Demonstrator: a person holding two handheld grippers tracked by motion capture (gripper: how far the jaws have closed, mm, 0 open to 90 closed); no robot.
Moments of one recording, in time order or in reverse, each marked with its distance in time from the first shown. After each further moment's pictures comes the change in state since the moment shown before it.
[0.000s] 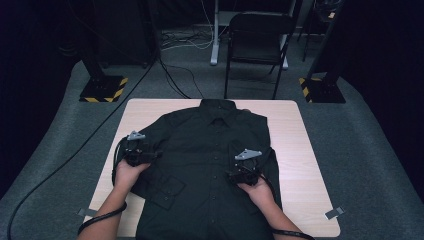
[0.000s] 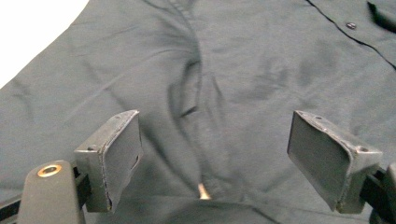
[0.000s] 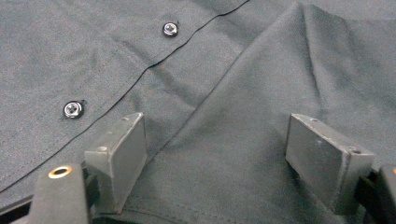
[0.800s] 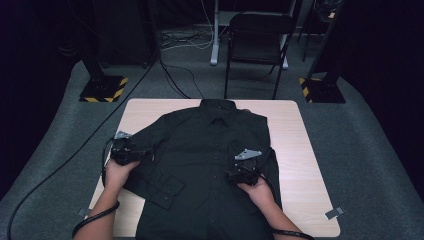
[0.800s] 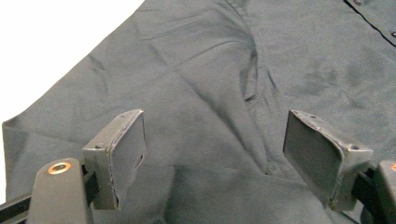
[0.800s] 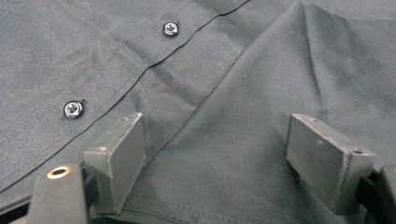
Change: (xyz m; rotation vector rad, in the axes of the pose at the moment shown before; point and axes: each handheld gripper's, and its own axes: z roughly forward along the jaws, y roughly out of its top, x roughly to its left) left arm 0.031 -0.009 -0.013 -0.010 0.054 -0.078; right arm 0.000 0.000 0.000 0.001 0.001 0.000
